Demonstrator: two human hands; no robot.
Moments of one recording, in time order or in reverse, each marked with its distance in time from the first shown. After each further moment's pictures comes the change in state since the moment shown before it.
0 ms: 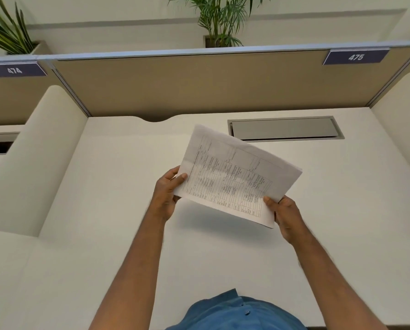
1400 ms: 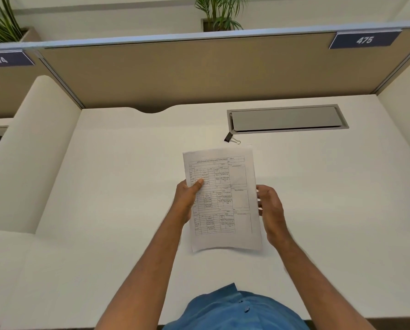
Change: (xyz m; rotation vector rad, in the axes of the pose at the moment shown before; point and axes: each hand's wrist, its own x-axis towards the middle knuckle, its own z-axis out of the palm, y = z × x) left_hand 0.008 -0.054 0.032 0.181 0.071 -0.157; right_hand -0.011 0.022 0.039 -0.116 0.110 -0.108
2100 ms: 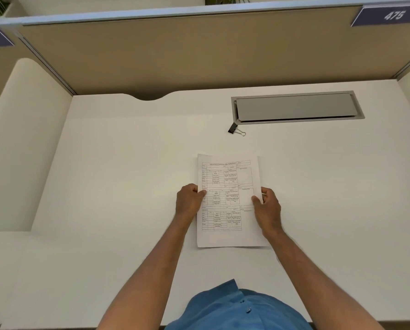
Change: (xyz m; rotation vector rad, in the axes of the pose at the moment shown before) left_hand 0.040 -0.038 -0.004 0.704 0.198 -0.064; right_hand 0.048 0.051 0.015 -0.375 0.154 0.107
